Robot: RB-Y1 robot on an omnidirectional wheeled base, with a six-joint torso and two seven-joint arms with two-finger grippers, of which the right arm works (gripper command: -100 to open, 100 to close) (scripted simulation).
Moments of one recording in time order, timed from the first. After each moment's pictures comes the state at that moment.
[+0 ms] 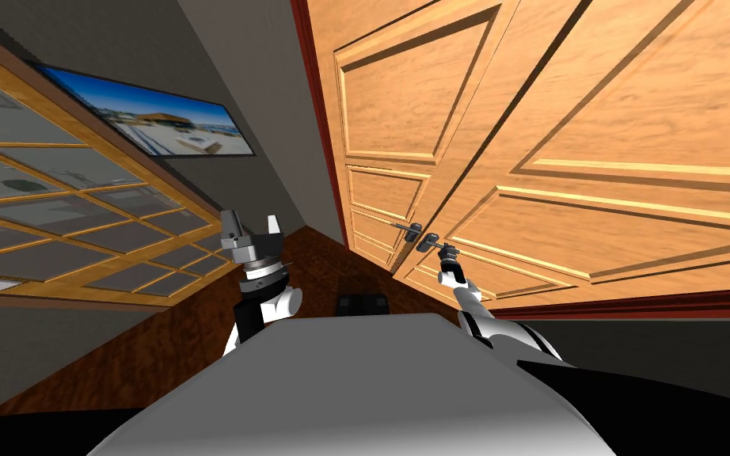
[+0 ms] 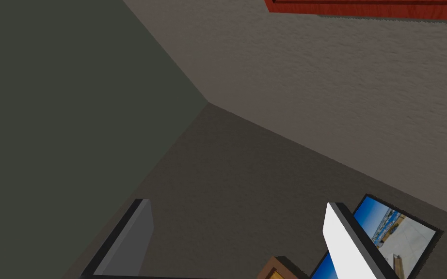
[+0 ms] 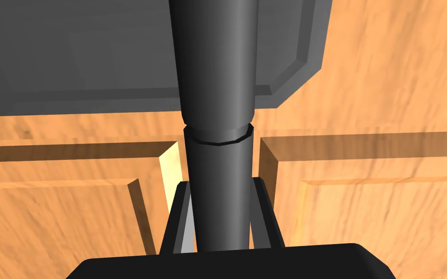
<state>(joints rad) -0.14 -0.52 -0.26 -0.72 -0.30 -0.51 -0.20</state>
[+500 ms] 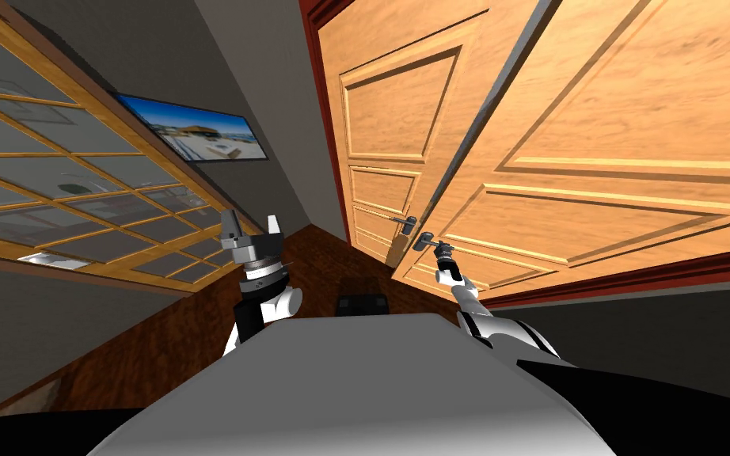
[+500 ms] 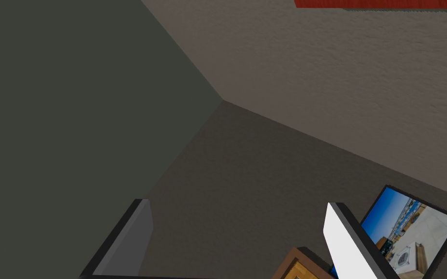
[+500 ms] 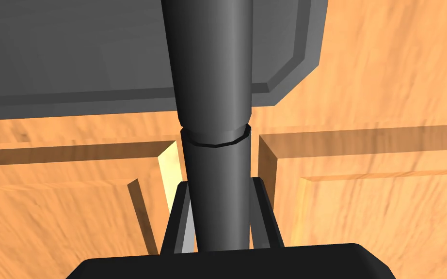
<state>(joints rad) -0.15 -0.52 -0.19 -0.74 -0.27 -0.51 -0.24</state>
